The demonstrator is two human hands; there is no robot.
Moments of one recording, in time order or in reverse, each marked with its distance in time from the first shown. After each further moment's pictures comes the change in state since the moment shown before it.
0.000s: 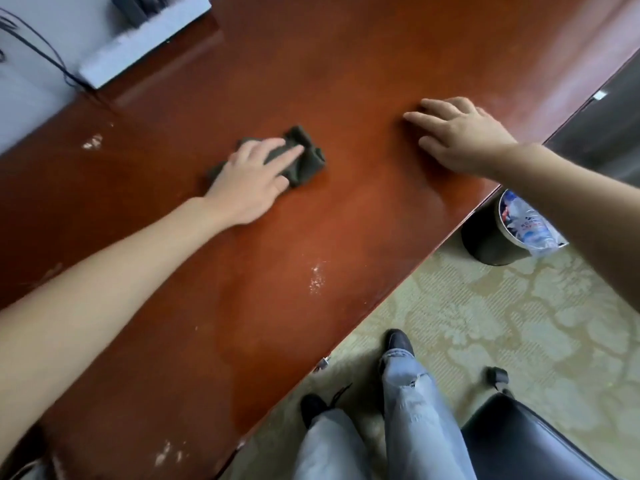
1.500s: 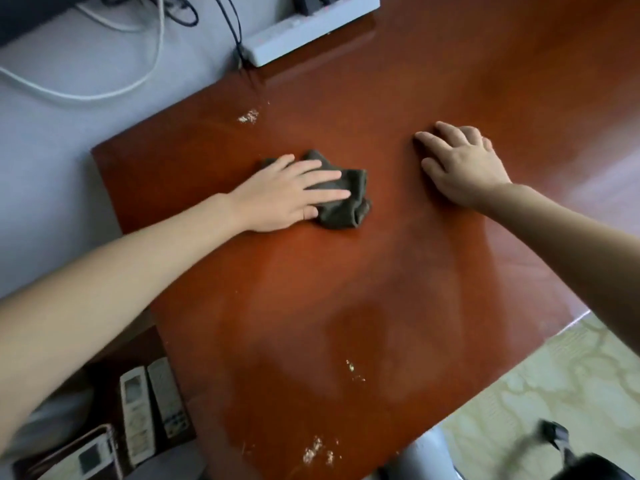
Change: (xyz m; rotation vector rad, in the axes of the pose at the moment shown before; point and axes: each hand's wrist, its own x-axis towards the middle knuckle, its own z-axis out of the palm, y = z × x) left_hand -0.107 -0.168 -0.002 0.278 -0.042 0.327; right_hand 0.065 -0.220 0.030 0.012 0.047 -0.020
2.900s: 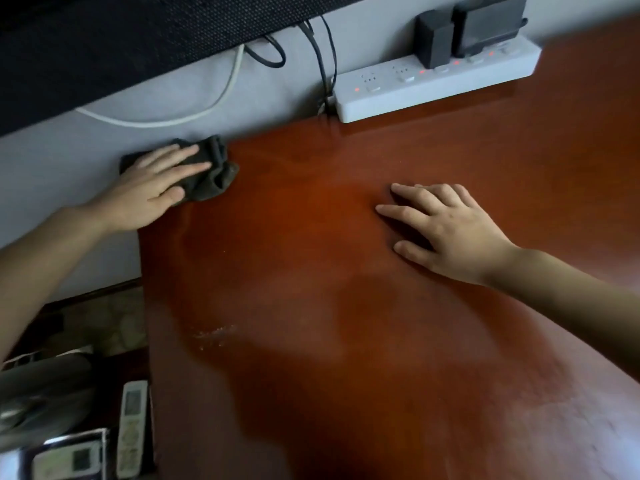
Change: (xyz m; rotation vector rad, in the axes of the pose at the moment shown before) left_hand -0.147 -0.205 0.056 -0.476 -0.049 -0.707; right_hand 0.145 -0.085 0.002 -0.072 -0.213 -0.652
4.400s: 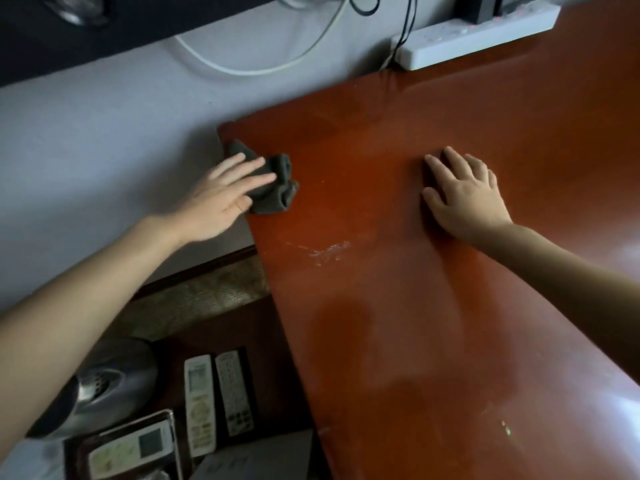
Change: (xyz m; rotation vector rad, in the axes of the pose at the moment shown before) left_hand -0.094 -0.018 0.052 -0.052 0.117 0.197; right_hand -0.001 -0.151 0.034 0.109 0.128 0.603
